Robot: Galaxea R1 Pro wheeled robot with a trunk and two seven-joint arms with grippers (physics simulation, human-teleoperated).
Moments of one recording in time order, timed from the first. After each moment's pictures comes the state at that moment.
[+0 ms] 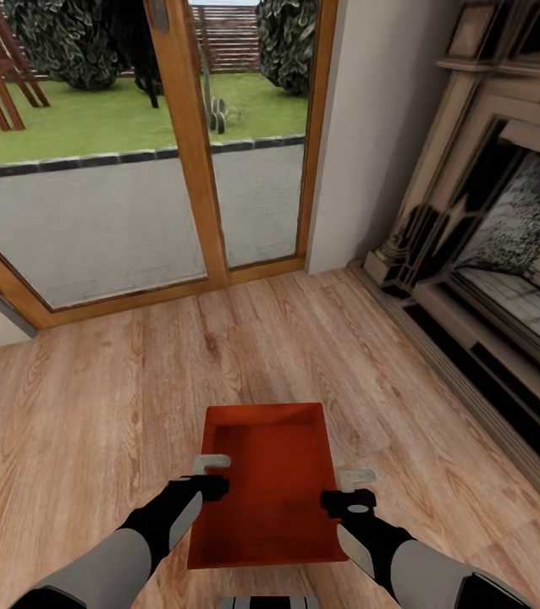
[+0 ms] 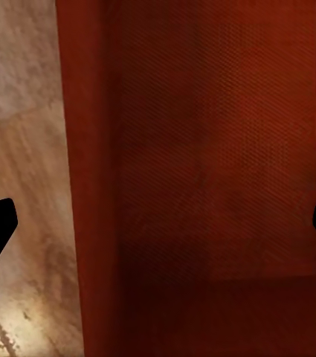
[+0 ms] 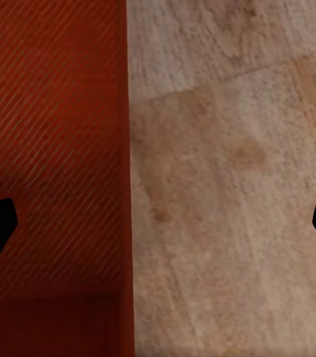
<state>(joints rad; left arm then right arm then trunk) -0.69 -0.09 -0.27 -0.35 0.28 0.26 0.15 -0.71 0.07 0.92 -0.18 -0.82 -0.03 -0.35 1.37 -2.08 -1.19</state>
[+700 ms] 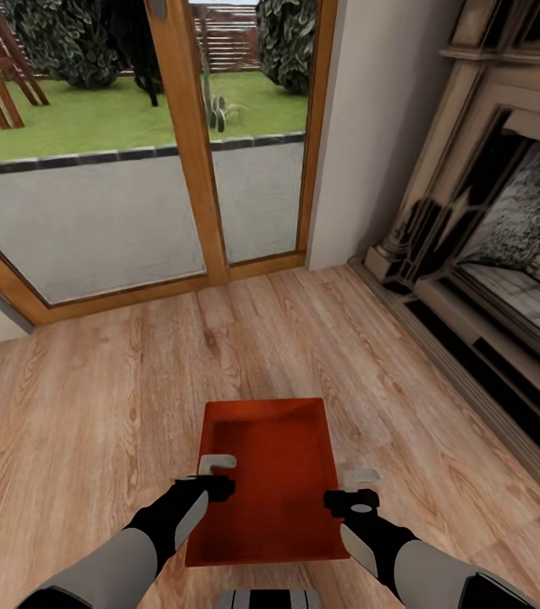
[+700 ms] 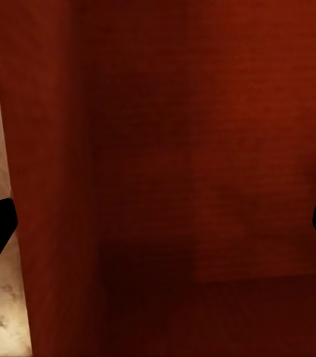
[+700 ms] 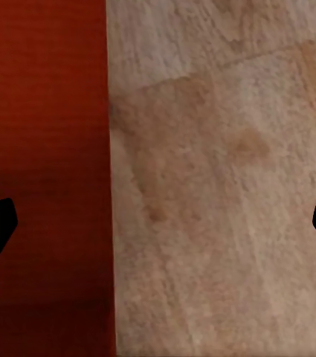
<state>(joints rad) -0.69 -0.11 -0.27 -0.36 0.28 0.28 0.15 -0.71 0.06 0.92 -0.18 -0.82 -0.02 -0.34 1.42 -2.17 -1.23</state>
